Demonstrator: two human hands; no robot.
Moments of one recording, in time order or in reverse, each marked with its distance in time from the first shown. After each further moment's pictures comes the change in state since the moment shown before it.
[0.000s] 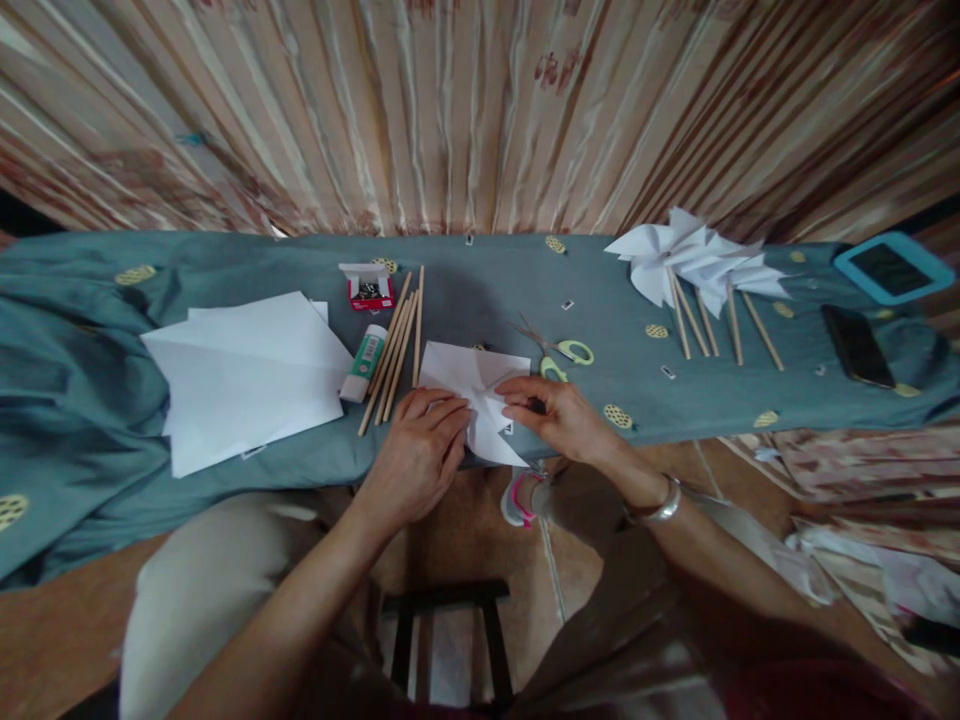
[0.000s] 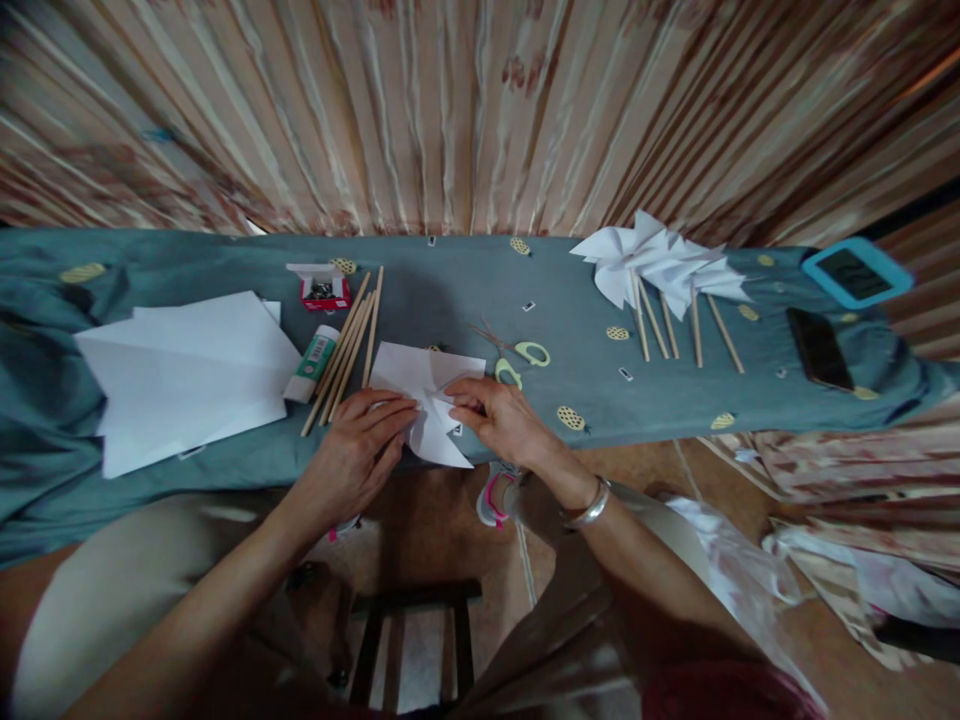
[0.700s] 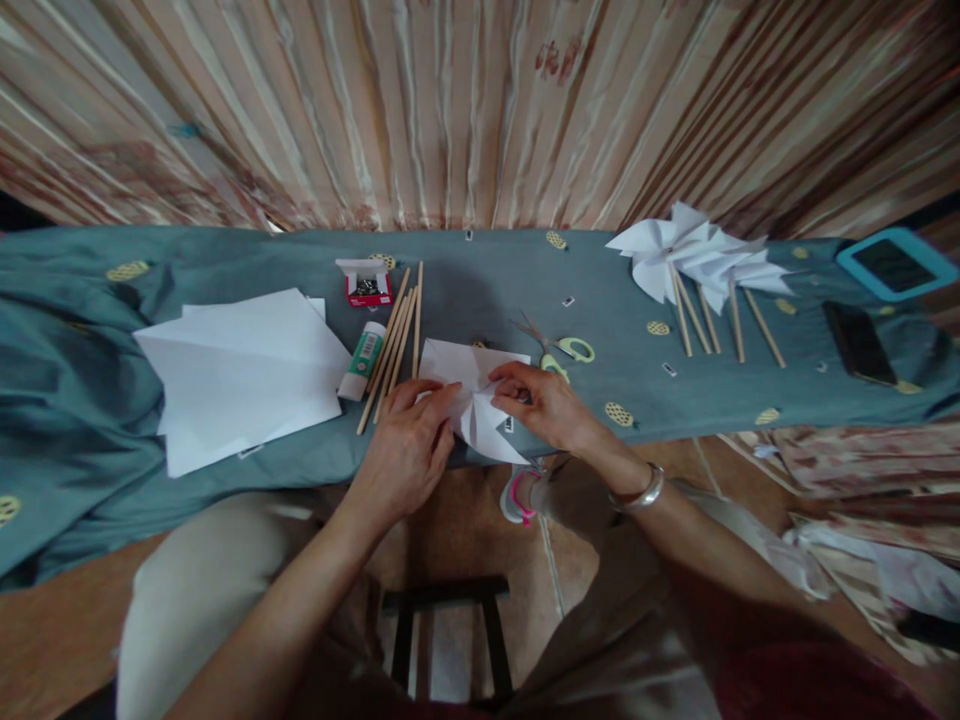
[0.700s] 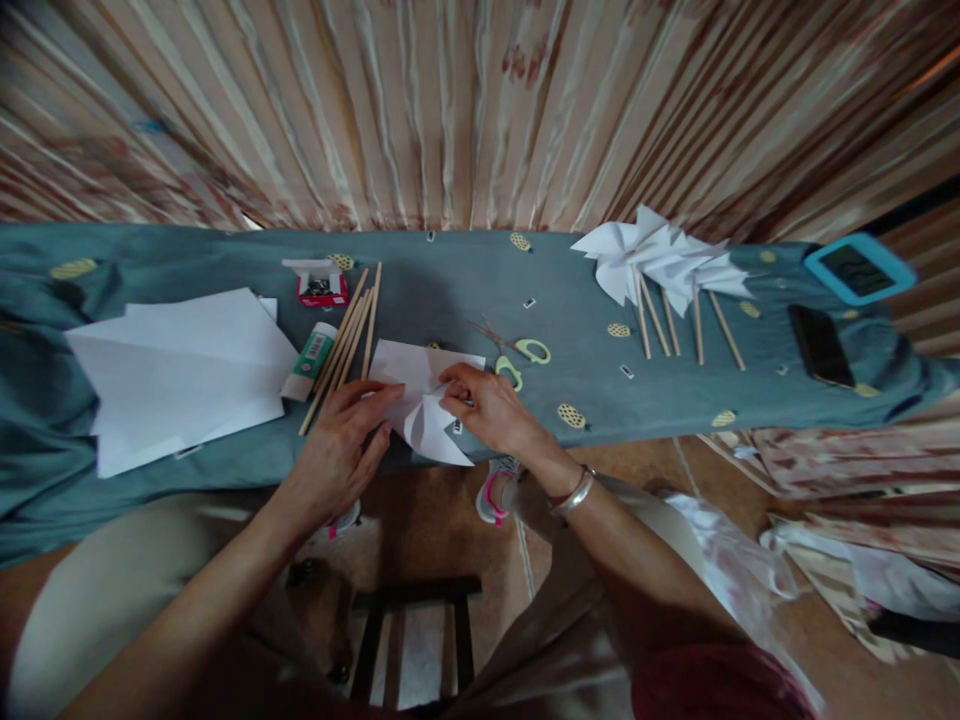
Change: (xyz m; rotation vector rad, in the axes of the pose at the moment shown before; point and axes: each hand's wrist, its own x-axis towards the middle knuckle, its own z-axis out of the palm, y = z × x) left_hand -0.001 -0.004 -0.007 0.017 0.046 -0.076; right_hand 0.015 0.001 0.011 -0.015 0.020 0.052
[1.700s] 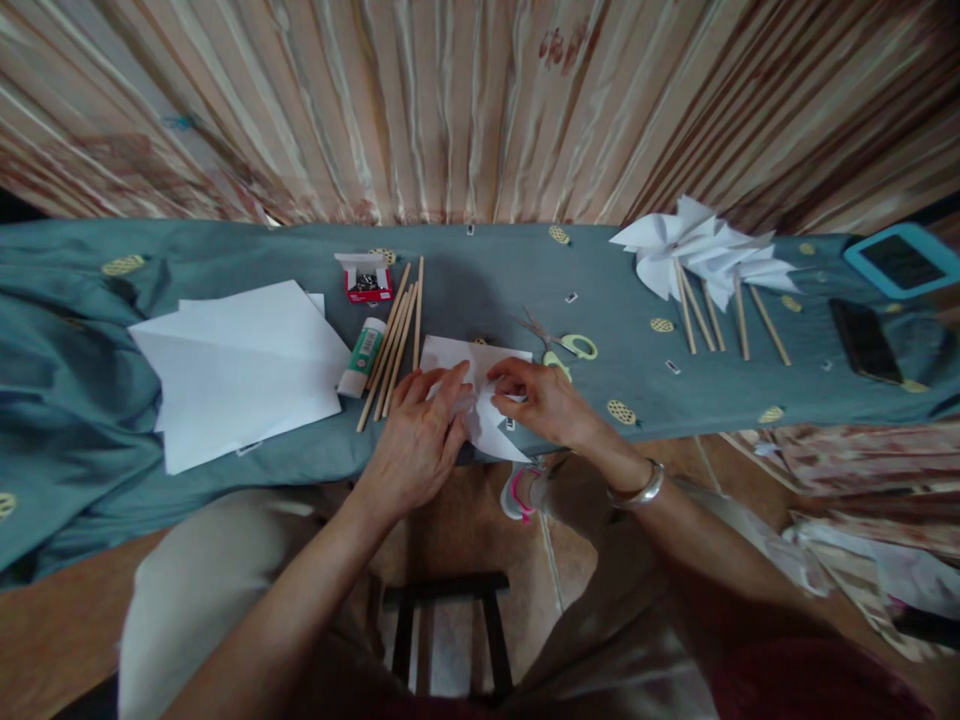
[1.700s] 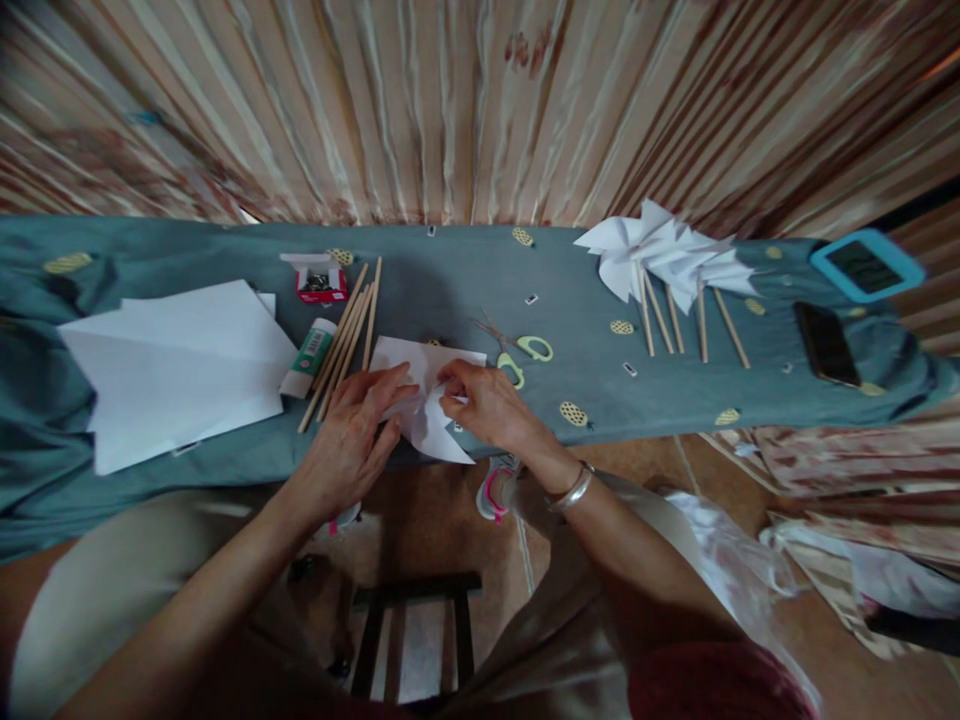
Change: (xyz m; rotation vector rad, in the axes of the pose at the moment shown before) left_hand 0.008 0.005 0.004 -0.030 -0.065 -0.013; right_hand 0.004 -0.010 0.000 -0.146 -0.017 0.018
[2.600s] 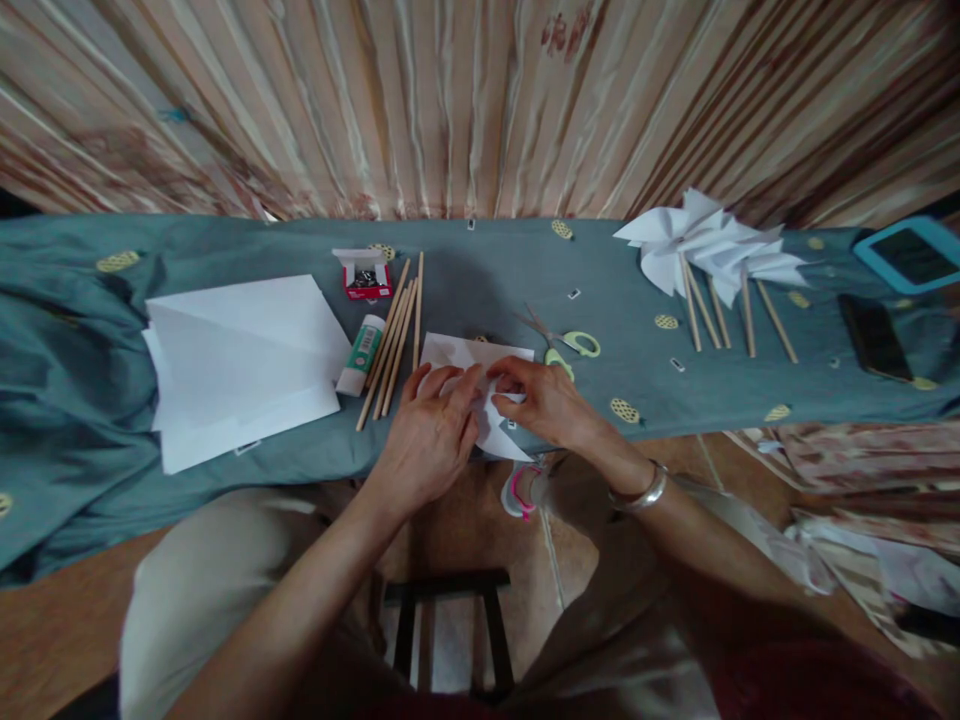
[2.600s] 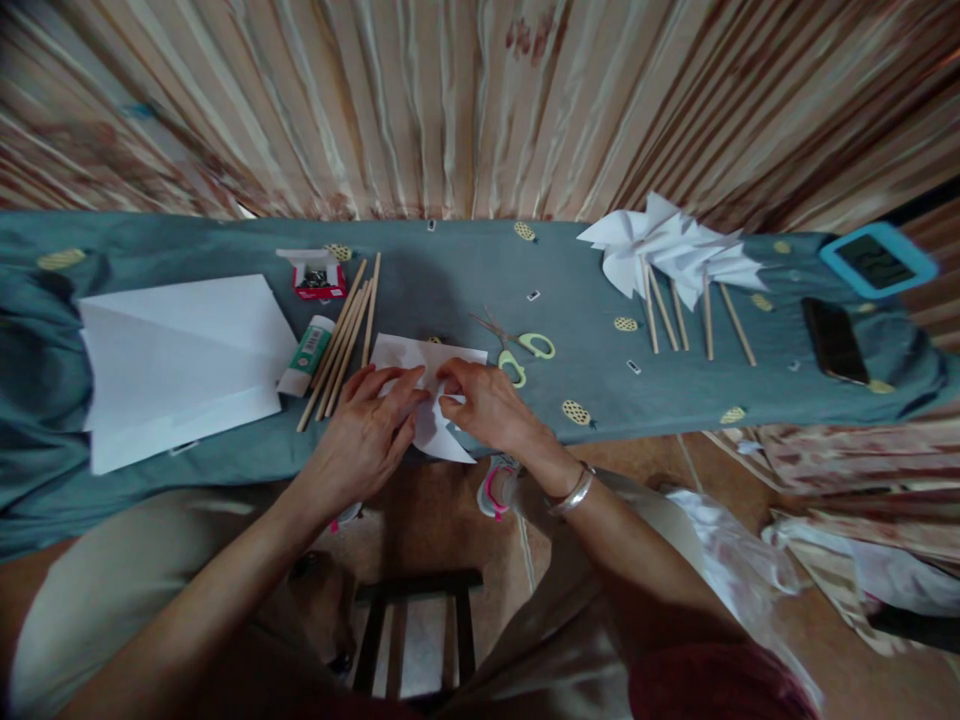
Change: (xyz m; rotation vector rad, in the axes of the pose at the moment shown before) left_hand 0.010 0.007 0.006 0.156 -0.082 0.004; right_hand -0.002 -0.005 -0.001 -0.090 -0.003 -0.017
